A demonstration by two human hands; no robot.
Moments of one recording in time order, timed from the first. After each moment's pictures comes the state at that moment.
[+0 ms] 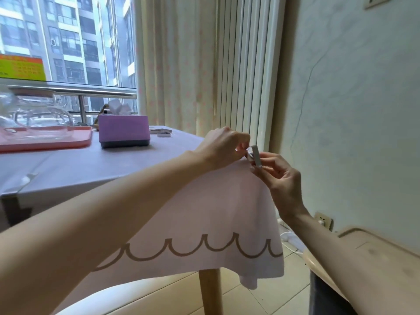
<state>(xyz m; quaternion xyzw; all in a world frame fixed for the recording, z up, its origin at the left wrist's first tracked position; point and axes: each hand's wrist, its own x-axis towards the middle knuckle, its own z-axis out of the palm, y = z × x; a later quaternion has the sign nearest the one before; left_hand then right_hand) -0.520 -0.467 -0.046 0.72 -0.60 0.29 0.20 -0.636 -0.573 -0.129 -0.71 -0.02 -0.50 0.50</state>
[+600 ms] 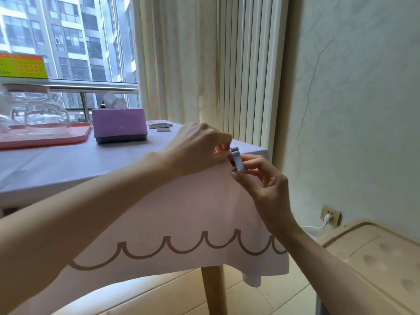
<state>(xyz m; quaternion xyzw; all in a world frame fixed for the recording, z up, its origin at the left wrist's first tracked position) -0.520 -0.420 -0.052 0.69 -0.61 0.36 0.14 -0.623 -0.550 -0.150 -0.72 -0.12 -0.51 0.45</state>
